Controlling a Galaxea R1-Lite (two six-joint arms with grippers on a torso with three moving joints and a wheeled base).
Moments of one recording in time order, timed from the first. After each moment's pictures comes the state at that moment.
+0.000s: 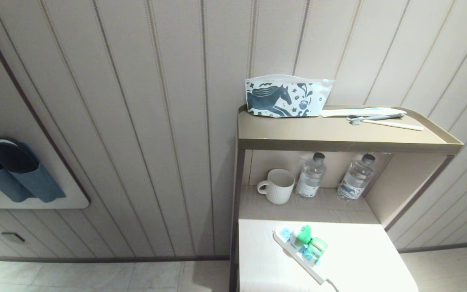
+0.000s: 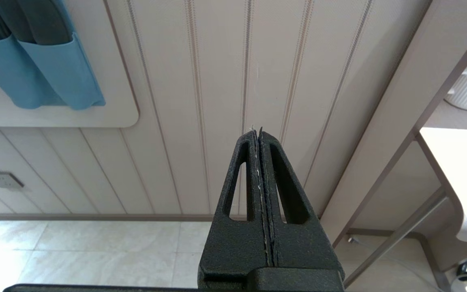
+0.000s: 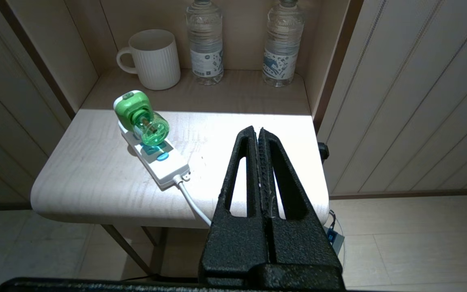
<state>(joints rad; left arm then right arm) -0.01 0.00 0.00 0.01 -0.01 0.00 0.00 0.00 0.00 0.02 -0.02 0.04</state>
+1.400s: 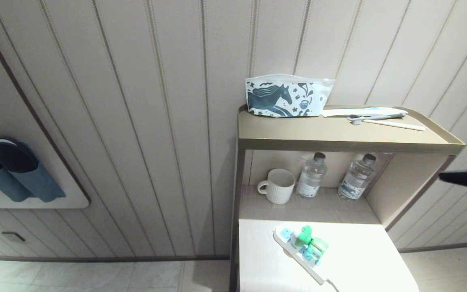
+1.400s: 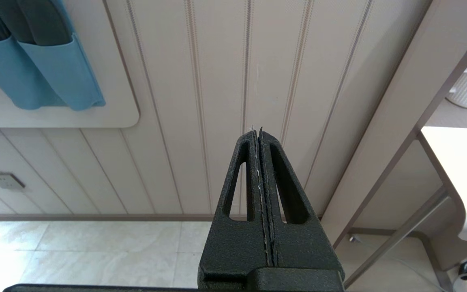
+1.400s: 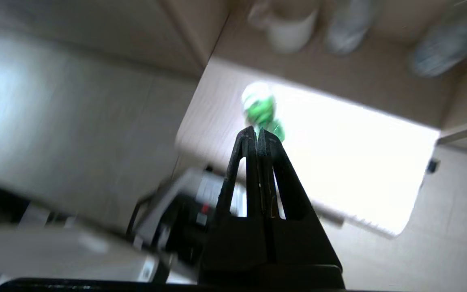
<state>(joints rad) -0.01 0.00 0.00 0.02 -0.01 0.00 0.22 1.09 -1.18 0.58 0.19 0.09</state>
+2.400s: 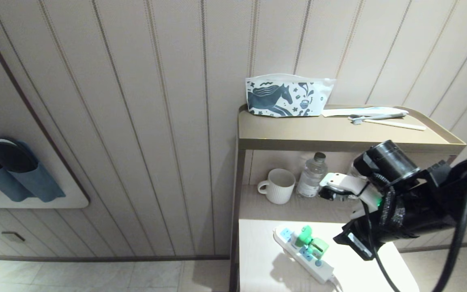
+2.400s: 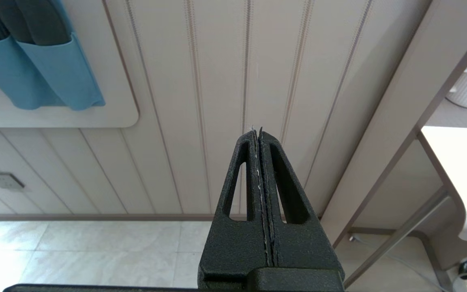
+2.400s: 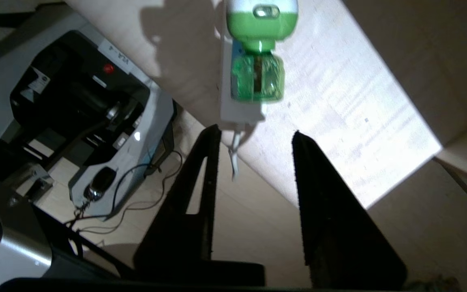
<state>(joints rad) -0.01 0.00 0.00 0.02 -0.01 0.00 0.41 1.64 -1.01 0.39 -0.03 -0.31</state>
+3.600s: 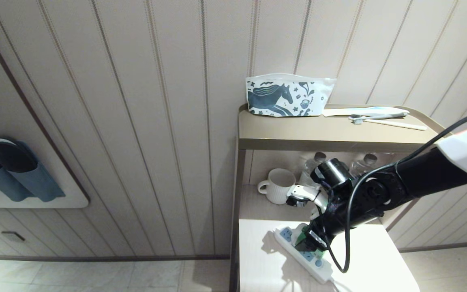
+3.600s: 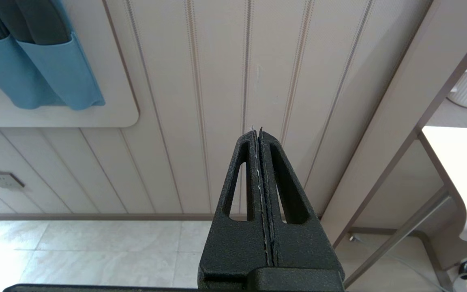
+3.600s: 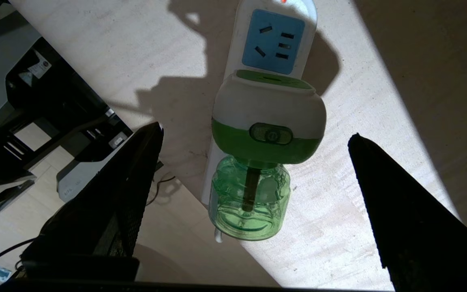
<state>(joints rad) -0.01 0.00 0.00 0.02 -0.01 0.00 0.34 2.00 -1.09 0.19 0.11 -0.49</state>
